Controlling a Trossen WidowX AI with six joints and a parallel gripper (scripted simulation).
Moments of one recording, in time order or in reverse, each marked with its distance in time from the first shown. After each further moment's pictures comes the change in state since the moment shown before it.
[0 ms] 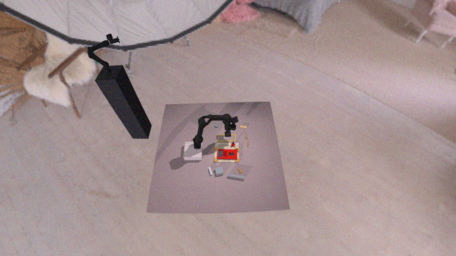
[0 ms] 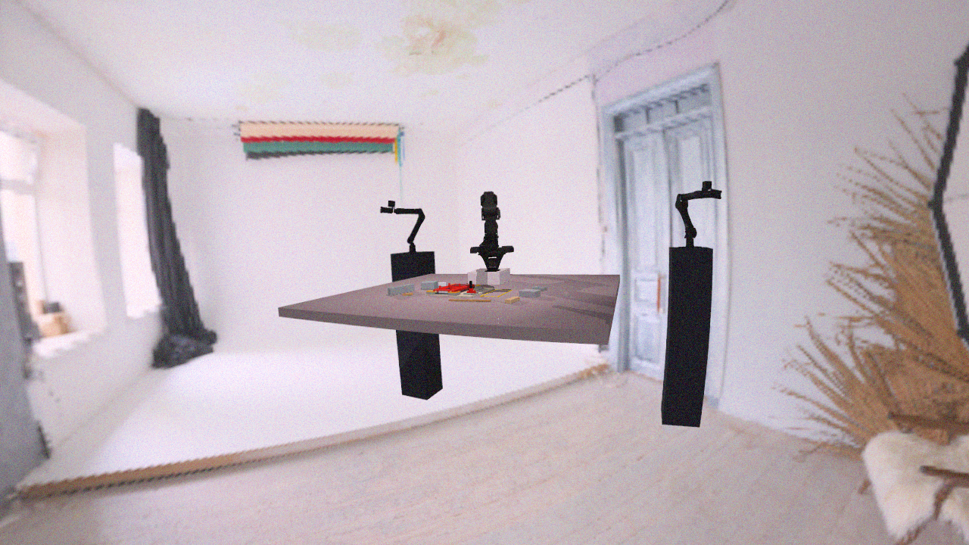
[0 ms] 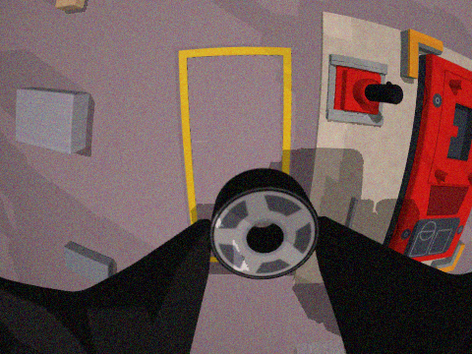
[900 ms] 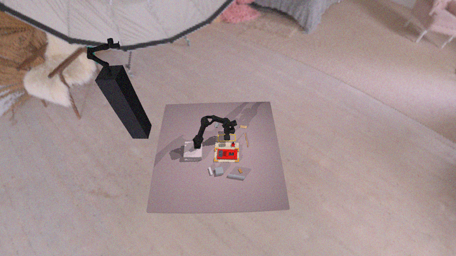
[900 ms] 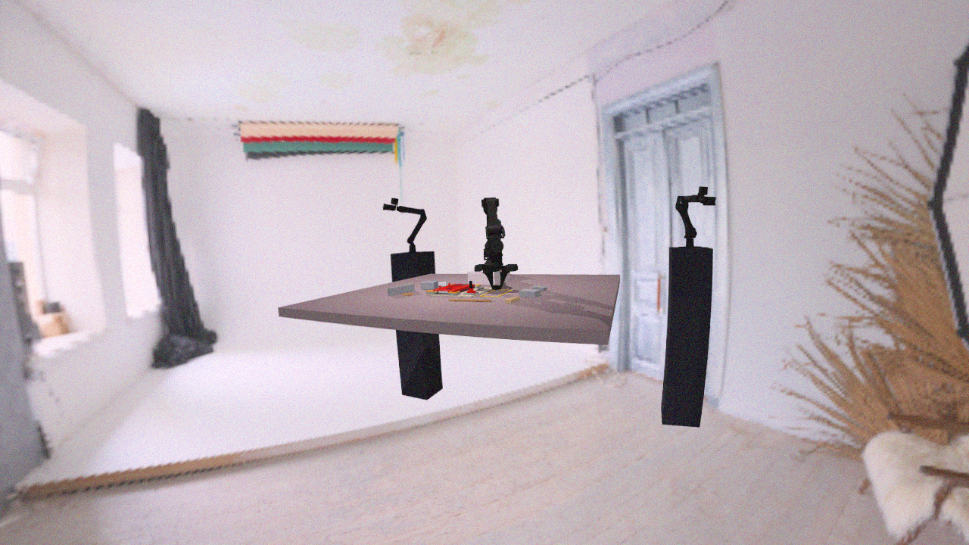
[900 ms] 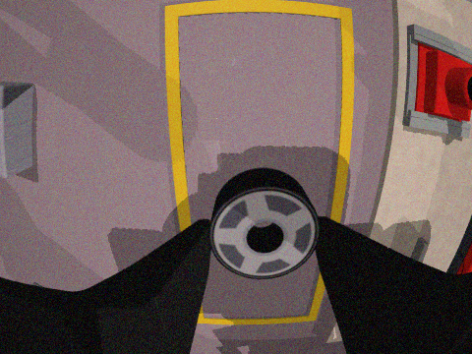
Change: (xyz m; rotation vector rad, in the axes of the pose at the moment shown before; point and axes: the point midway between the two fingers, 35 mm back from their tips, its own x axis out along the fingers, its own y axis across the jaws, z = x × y) arm 0.081 0.014 -0.008 0.000 -0.004 0.003
